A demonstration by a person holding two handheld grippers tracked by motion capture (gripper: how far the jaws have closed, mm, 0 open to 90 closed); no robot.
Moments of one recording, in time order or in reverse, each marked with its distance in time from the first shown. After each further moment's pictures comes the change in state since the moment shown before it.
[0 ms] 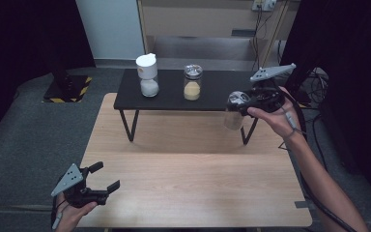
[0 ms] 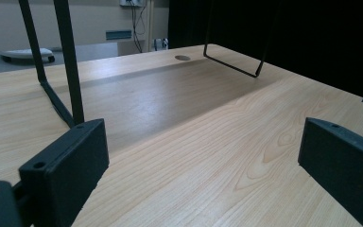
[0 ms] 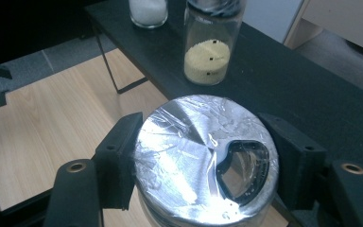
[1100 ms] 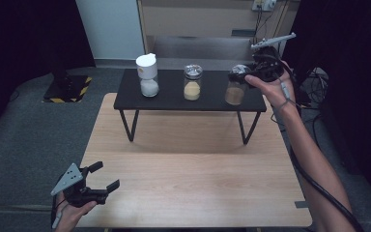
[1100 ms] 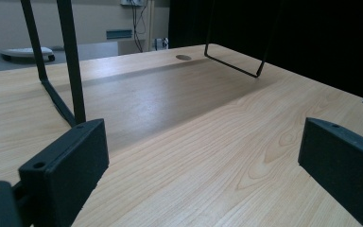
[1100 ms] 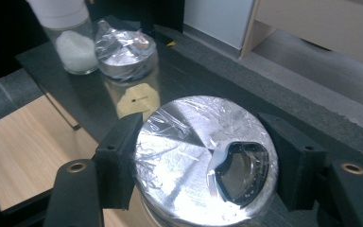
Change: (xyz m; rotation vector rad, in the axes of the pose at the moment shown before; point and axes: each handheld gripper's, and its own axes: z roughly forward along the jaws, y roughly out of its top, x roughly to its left) left arm 0.002 0.000 0.000 0.002 0.000 -0.004; right arm -0.027 0.044 0.014 -0.017 -0.146 0.109
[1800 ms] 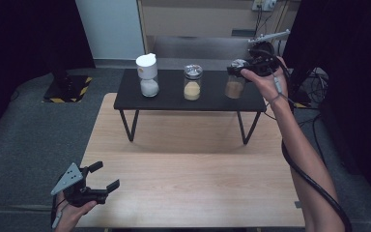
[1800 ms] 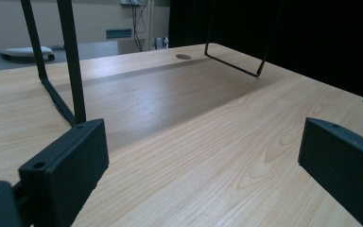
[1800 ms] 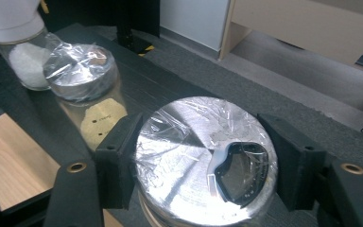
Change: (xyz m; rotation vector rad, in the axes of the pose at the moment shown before) left arm 0.001 0.000 0.000 0.002 -0.001 -0.001; right arm 0.001 0.006 0.021 -0.009 -0.087 0.027
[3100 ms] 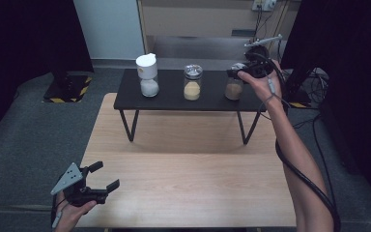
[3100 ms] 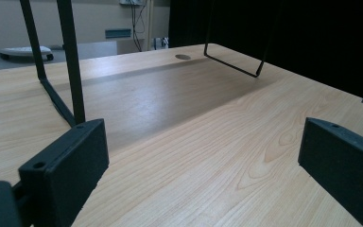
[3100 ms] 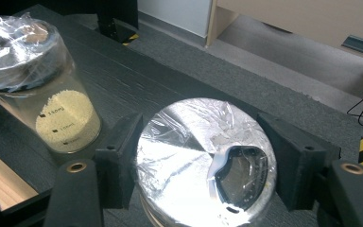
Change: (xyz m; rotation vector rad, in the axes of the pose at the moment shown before) left arm 0.002 0.000 0.000 0.000 -0.004 -0.002; right arm -0.004 -0.005 0.027 0.048 -0.055 0.029
